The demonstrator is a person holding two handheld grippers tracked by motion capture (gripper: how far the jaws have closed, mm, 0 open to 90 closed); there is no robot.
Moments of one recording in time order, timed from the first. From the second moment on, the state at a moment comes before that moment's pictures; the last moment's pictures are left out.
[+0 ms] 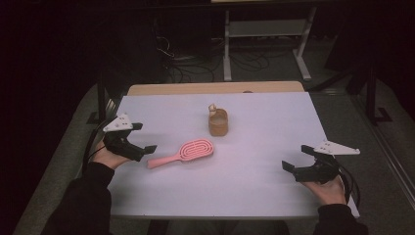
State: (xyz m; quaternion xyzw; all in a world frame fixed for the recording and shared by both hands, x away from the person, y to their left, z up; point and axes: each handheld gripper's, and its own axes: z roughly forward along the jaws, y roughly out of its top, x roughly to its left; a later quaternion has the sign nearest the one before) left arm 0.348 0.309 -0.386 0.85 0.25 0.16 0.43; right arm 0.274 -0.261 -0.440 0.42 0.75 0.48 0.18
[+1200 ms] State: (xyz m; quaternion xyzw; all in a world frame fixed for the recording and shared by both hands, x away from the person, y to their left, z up) left arm 0.368 0.272 -0.408 0.90 0.21 0.10 0.36; right arm 0.274 -0.261 -0.440 0.41 0.75 0.48 0.18
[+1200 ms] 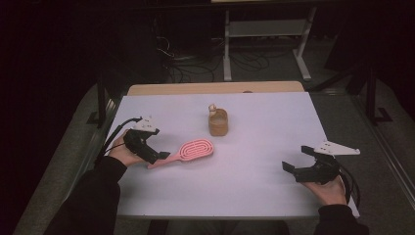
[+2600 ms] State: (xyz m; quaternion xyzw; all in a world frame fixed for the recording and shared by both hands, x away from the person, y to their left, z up) left arm 0.377 0.241 -0.441 0.94 0.18 0.03 0.29; right arm 0.275 -0.259 -0.442 0.41 0.76 0.48 0.17
